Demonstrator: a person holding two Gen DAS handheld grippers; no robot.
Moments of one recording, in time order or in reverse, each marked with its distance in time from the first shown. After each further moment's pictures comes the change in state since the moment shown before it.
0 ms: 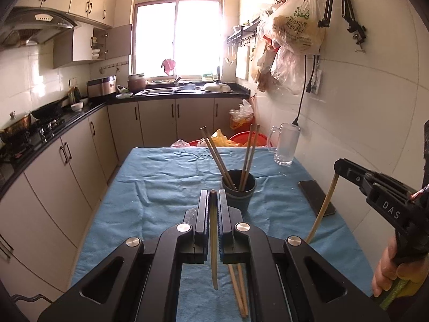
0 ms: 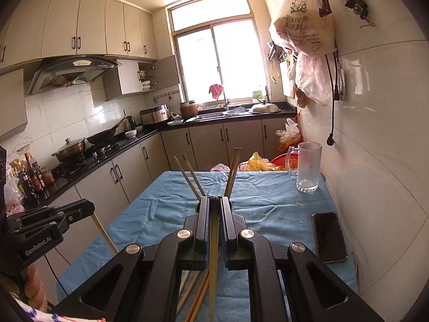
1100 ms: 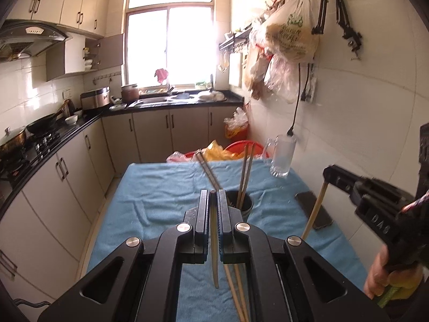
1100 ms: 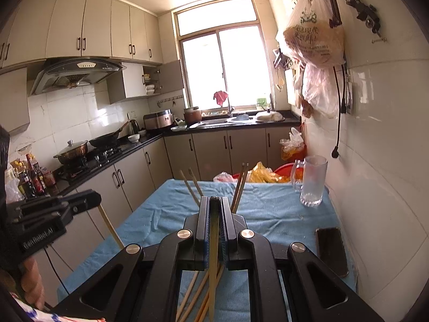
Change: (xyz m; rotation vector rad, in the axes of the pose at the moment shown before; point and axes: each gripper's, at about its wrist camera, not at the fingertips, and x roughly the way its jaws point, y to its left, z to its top) left arm -0.006 0.000 0.045 0.037 -0.043 -0.046; right arm 0.004 0.012 0.032 -0.028 -0.049 0.003
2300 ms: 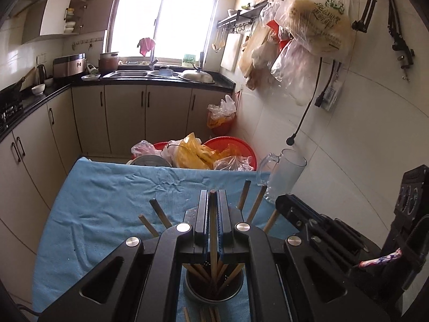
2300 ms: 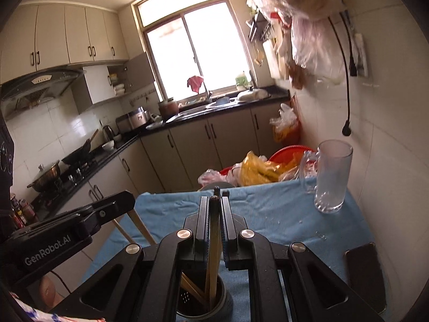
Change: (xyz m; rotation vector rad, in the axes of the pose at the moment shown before) left arm 0.211 0.008 0.063 -0.134 0.119 -0.127; right arm 0.198 -0.067 0.024 0.187 0.099 -0.048
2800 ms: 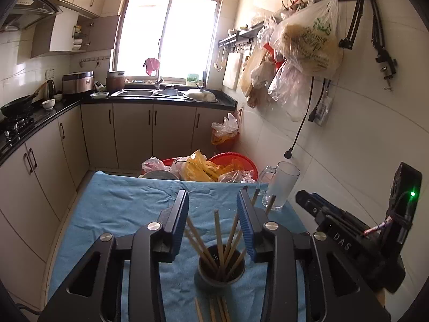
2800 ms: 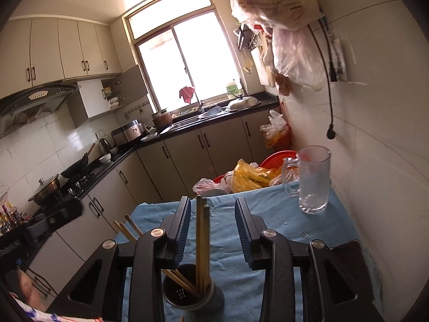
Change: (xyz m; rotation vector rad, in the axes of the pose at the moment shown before) left arm -0.079 0.005 -0.009 0.012 -0.100 0.021; right arm -0.057 -0.020 0.002 0.041 -0.055 -0.032
